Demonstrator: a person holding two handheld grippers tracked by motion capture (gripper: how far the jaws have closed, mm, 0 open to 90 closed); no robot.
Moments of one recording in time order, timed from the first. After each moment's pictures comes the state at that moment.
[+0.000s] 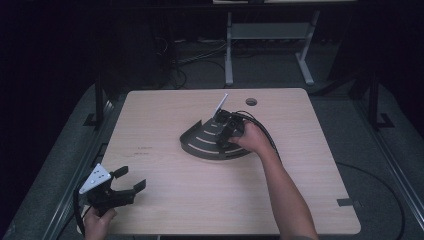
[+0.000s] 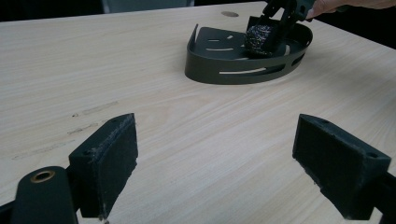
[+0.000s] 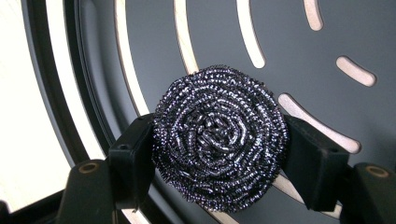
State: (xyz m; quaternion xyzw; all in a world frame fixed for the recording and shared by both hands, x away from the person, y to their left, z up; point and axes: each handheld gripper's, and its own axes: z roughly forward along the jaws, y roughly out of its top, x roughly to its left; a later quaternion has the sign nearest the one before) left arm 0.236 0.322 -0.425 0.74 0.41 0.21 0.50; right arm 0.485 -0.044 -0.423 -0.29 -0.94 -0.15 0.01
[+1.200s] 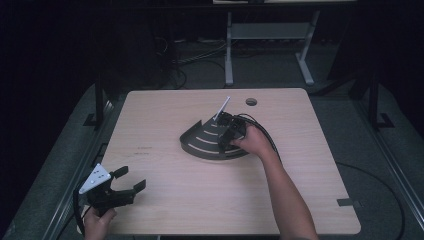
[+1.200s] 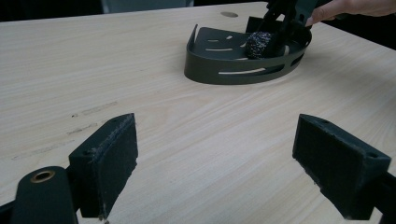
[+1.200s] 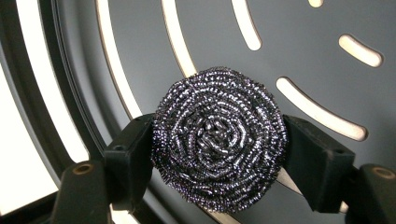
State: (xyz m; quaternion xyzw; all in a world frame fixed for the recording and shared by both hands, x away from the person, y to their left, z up) left arm 0.235 0.322 -0.424 0.74 0.41 0.21 0.50; right arm 0.483 -0.050 -0.434 -0.30 -0.94 -0.15 0.00
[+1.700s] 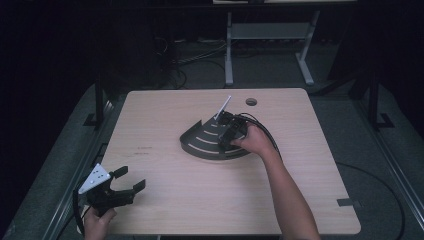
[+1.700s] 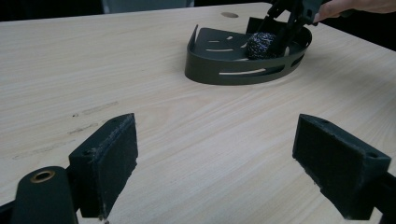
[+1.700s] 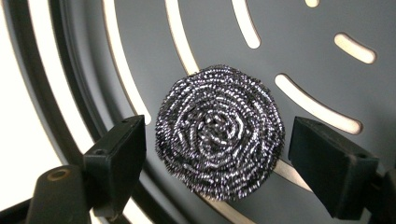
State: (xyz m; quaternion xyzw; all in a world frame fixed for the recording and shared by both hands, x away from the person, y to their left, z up) left arm 0.235 0.323 -0.424 0.74 0.41 0.21 0.50; right arm 0.480 -0.053 -0.427 -0.30 -0.94 -0.15 0.00
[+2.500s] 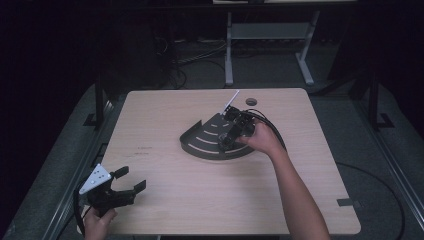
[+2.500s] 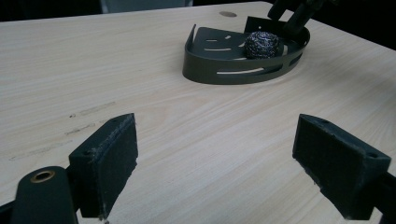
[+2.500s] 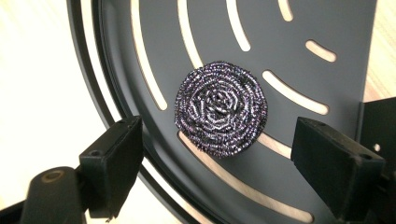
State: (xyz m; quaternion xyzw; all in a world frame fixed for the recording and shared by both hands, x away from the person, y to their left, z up) left arm 0.235 0.321 -0.424 0.74 0.41 0.21 0.50; right arm 0.466 -0.072 -0.395 -0.30 -0.93 -0.19 -0.01
